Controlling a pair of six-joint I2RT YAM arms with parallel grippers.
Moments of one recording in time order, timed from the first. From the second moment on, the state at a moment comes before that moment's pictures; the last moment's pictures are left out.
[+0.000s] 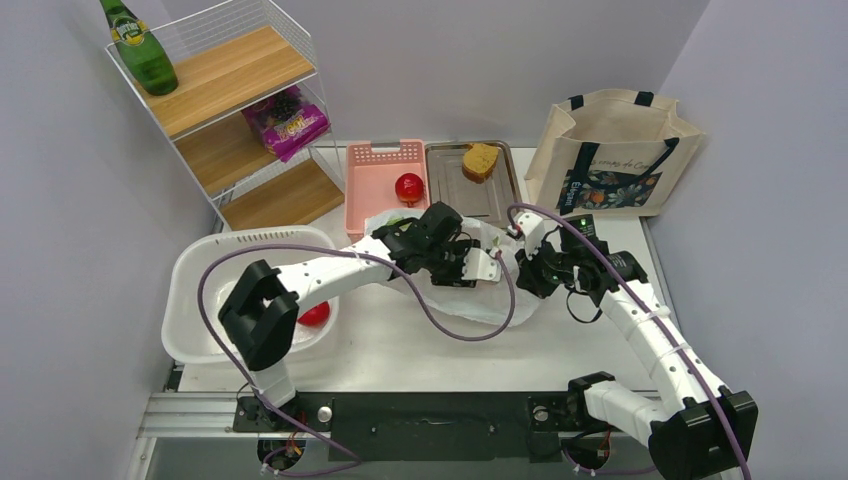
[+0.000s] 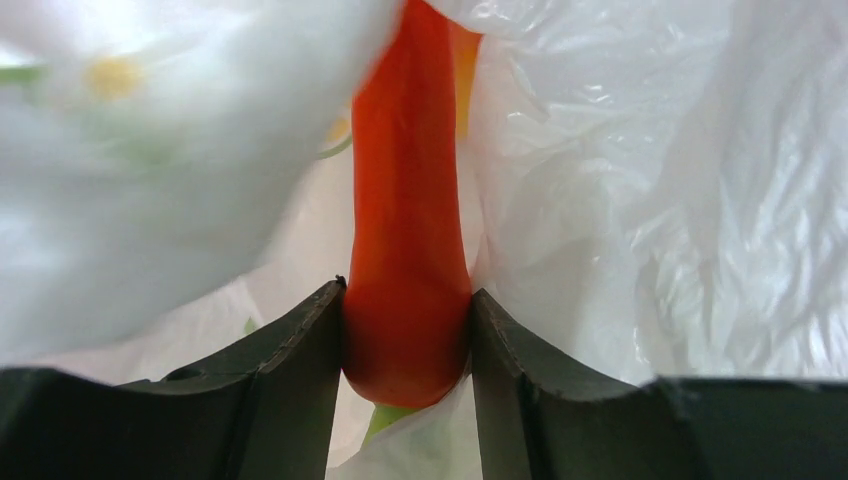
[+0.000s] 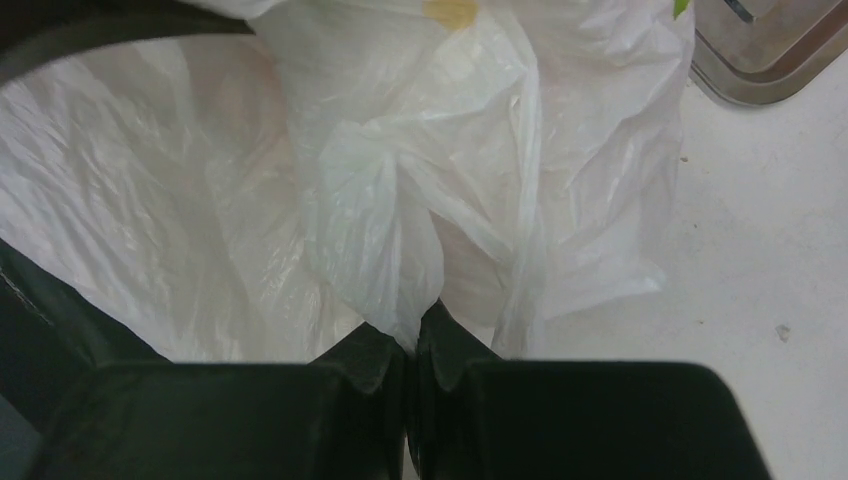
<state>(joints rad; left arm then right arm) -0.90 1.78 1.35 -0.44 0.31 0.84 0.27 1.05 0.90 -0.79 -0.44 -0.41</state>
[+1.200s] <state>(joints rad) -0.84 1.59 0.86 -0.15 0.34 0.88 0.29 1.05 0.86 -0.77 -0.37 -0.42</state>
